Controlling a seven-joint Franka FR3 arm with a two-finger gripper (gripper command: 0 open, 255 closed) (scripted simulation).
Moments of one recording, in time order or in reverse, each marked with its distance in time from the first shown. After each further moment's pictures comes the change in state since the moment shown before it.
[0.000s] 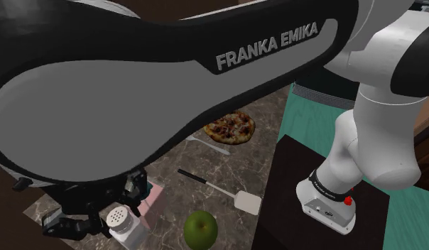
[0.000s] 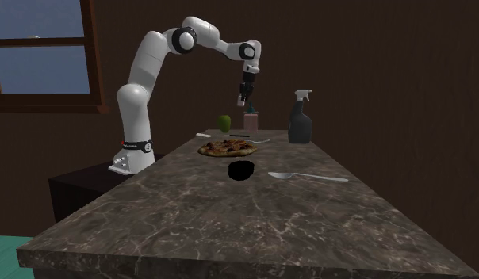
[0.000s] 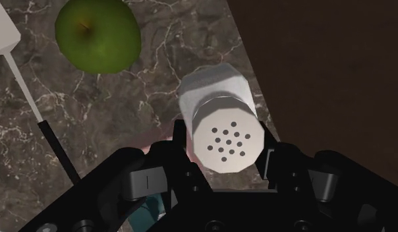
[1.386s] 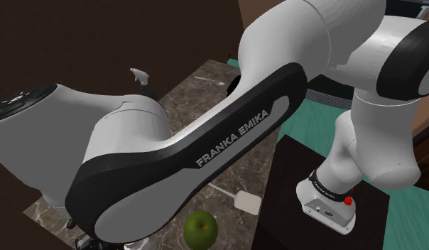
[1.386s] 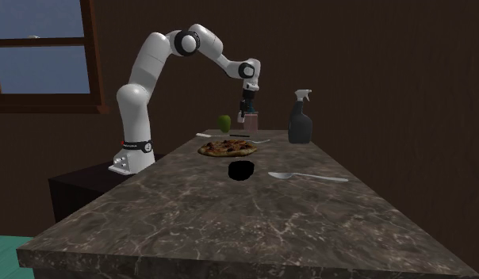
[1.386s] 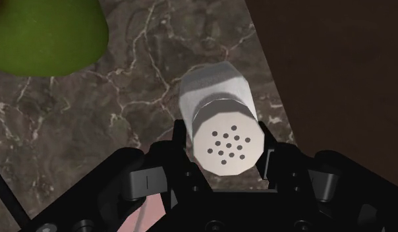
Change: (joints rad) arm -0.005 0.044 -0.011 -0.206 -0.017 0.257 -0.014
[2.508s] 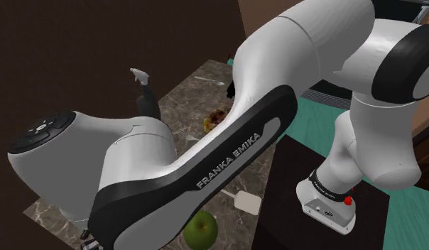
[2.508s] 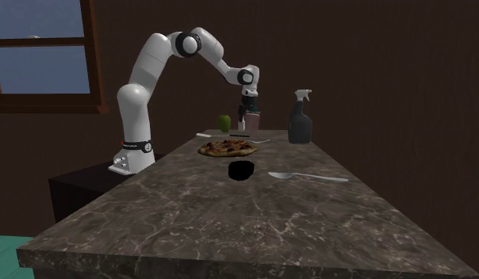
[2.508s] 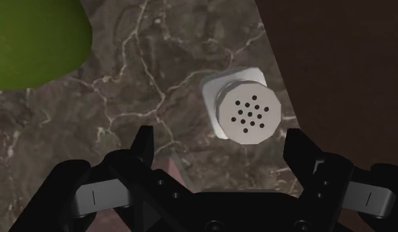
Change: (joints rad) arm 0.020 0.020 -0.021 -0.063 -0.001 0.088 0.002
